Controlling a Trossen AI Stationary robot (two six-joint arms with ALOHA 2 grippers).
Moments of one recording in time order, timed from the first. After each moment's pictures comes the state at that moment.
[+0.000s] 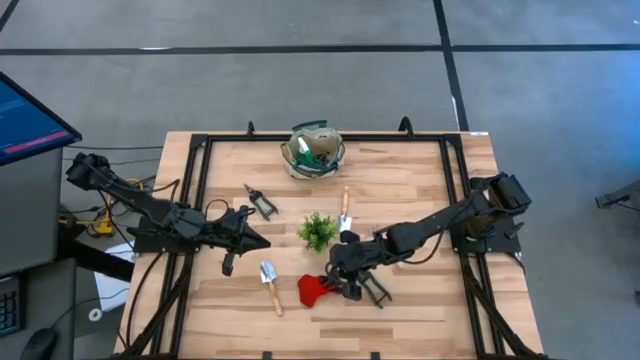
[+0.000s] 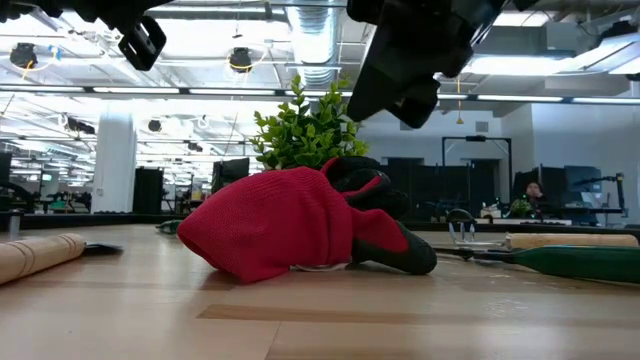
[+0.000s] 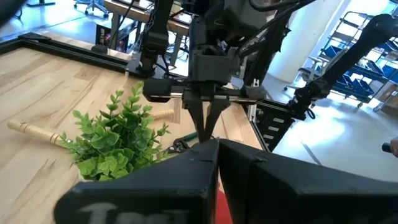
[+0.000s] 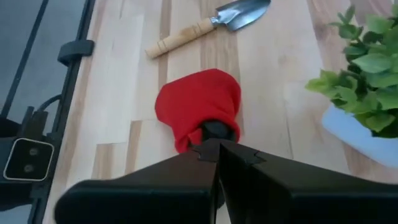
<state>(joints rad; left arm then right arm) -0.46 0.79 0.40 0.26 -0.34 -0.37 0.35 1.74 1.12 -0.18 0.05 0.41</state>
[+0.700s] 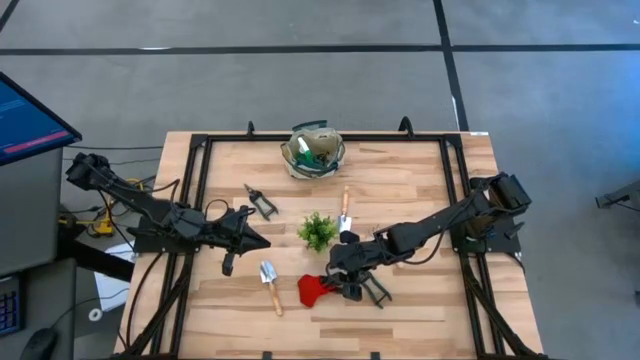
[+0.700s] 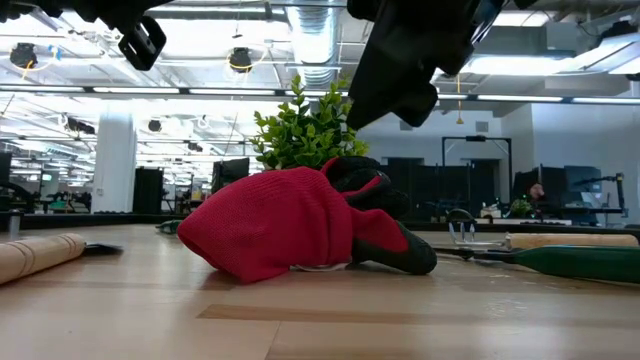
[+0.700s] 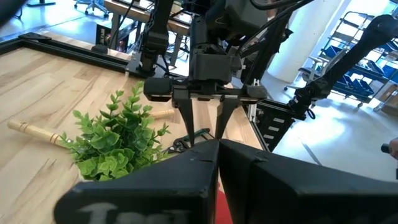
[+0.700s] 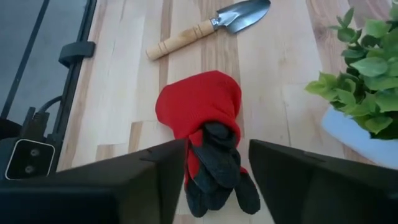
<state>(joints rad) -0.46 0.79 0.40 0.26 -0.34 -0.37 0.35 1.74 1.12 -0.18 0.05 0.41</state>
